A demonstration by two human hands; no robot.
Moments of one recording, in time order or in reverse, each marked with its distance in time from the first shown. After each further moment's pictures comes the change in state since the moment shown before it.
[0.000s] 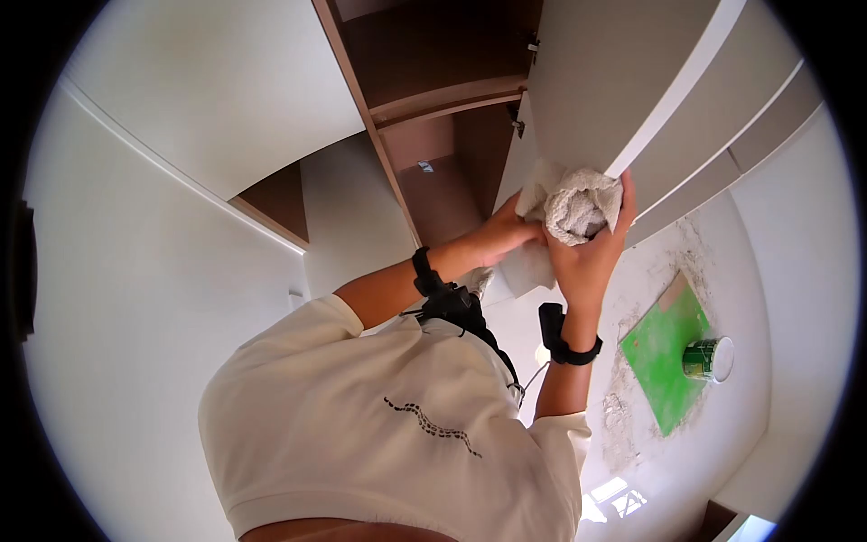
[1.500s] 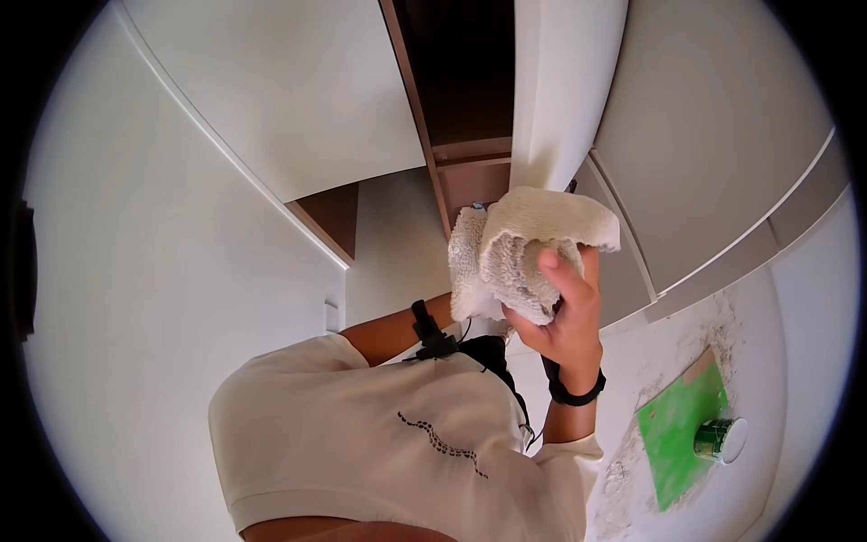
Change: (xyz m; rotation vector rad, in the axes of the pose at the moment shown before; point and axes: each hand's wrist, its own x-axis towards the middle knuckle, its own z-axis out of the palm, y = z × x) left_hand -0.049 -0.085 -0.087 0.126 0.216 -0.241; right_hand 0.007 -0.024 -0.004 0.340 -0.358 -0.650
